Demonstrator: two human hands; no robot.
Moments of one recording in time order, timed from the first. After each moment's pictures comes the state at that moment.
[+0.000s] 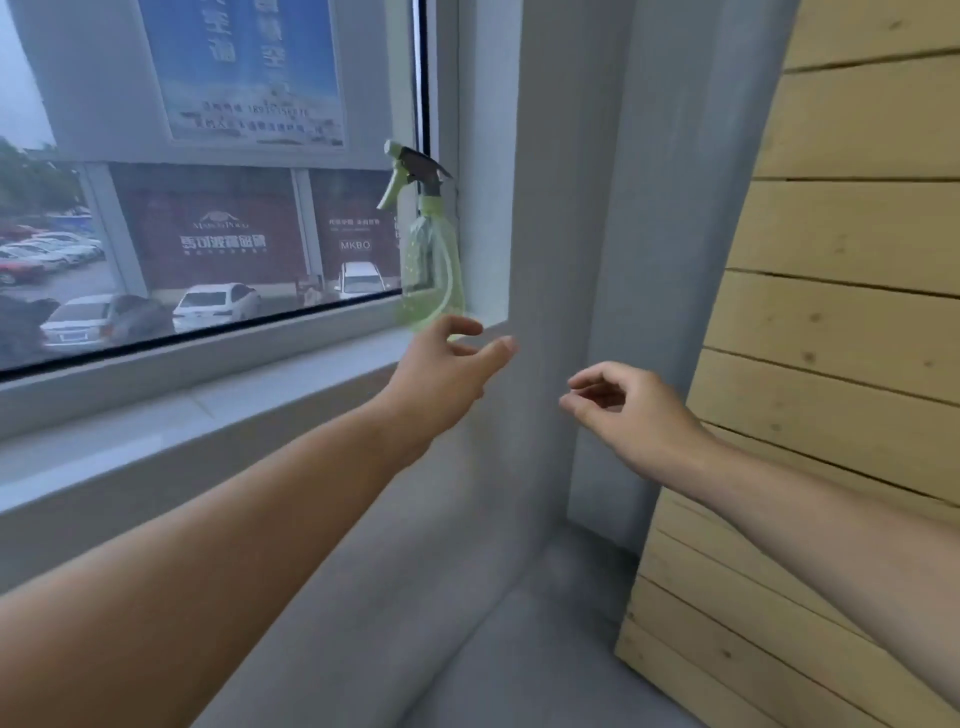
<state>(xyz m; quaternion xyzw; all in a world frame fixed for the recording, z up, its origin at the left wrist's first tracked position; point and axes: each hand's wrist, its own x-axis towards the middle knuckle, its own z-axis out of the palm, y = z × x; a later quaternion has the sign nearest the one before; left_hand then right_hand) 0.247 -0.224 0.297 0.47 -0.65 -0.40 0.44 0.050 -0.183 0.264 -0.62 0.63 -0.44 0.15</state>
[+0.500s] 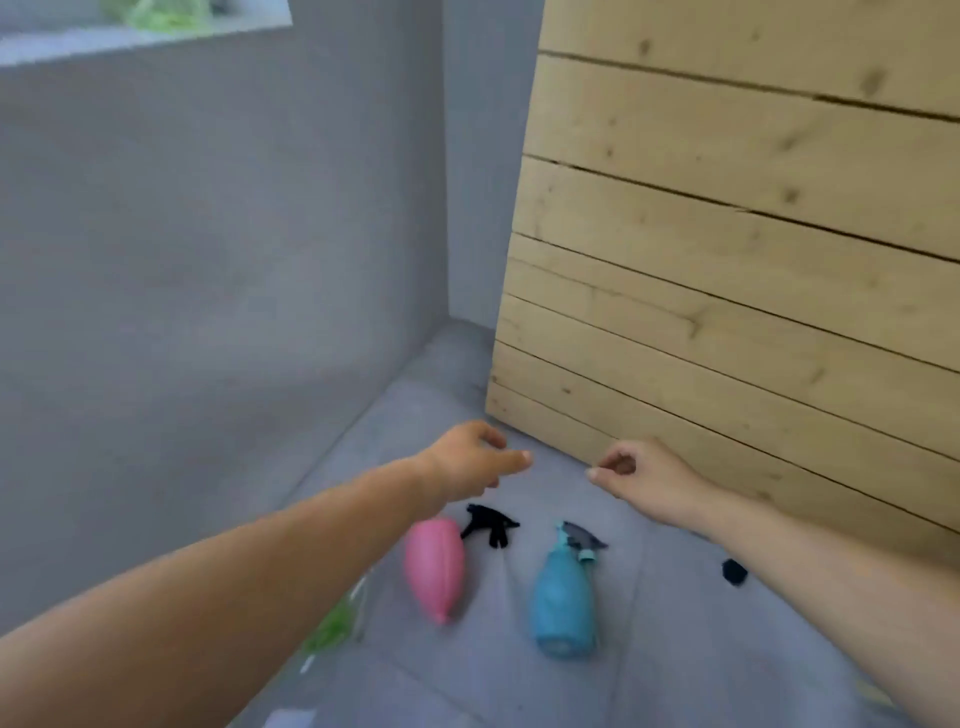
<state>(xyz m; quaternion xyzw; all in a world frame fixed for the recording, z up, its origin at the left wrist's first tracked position) 0.107 -0.092 0.027 0.49 -0.66 -0.57 0.01 -0.108 0.016 -0.004 -0.44 0.81 -0.21 0.32</state>
